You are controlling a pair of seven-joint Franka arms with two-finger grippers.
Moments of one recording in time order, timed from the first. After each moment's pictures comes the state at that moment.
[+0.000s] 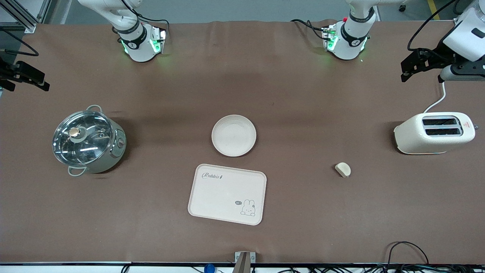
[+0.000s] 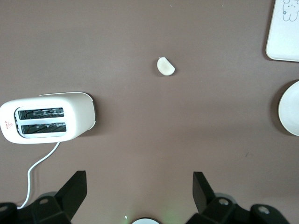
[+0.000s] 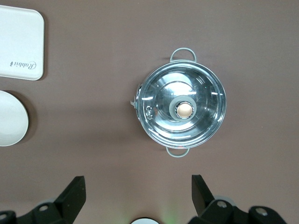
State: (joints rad) left arm 0.03 -0.11 -0.17 -1.60 0.01 1.49 -0.07; right arm -0.05 -0.04 -0.02 -1.53 0.01 1.43 -0.05
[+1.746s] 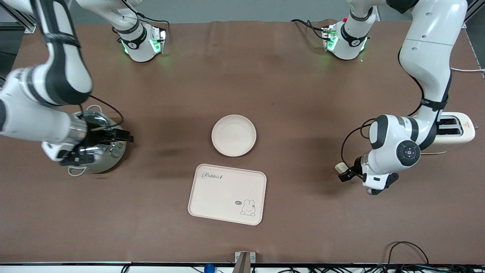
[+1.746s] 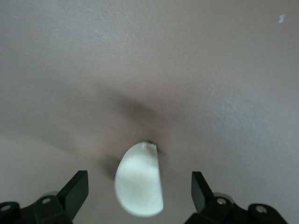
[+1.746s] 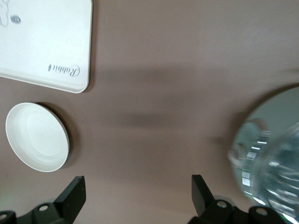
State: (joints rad) left arm 0.01 0.67 -0.17 -1.71 0.01 2.33 -0.71; right arm 0.12 0.27 -0.01 -1.79 0.31 1.91 -0.05
